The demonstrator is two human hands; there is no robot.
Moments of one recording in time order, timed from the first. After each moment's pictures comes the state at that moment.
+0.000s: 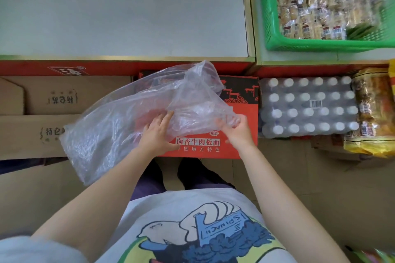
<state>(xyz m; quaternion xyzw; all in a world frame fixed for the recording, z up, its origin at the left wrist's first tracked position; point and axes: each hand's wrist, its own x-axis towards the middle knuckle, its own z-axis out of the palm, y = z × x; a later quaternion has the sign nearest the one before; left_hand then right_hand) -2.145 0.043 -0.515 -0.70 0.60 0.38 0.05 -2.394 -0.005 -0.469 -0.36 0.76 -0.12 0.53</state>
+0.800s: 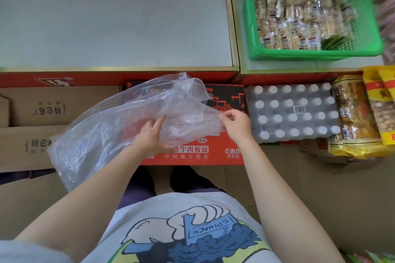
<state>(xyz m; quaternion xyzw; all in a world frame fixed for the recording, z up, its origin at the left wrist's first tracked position) -2.156 0.017 -0.504 -0.69 0.56 0.44 0.08 -2.420 -0.045 -0.453 -0.50 0.74 -0.10 0.43</state>
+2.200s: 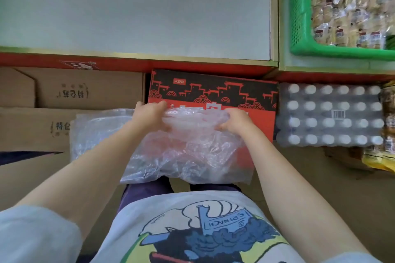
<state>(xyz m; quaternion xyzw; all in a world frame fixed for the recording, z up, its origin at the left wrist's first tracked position) -2.086 -0.030 -0.511 -0.68 0.61 0.33 0.22 -2.352 -0.077 -0.491 -0.60 0.64 0.20 0.44</state>
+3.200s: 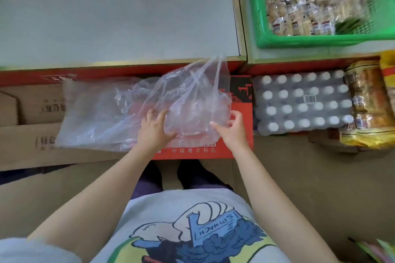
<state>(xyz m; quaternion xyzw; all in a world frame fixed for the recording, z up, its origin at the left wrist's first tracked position) -2.158 0.018 -0.502 -0.74 0.56 0.37 0.04 -2.394 -0.003 -0.468 -0.38 0.75 -0.16 0.51</state>
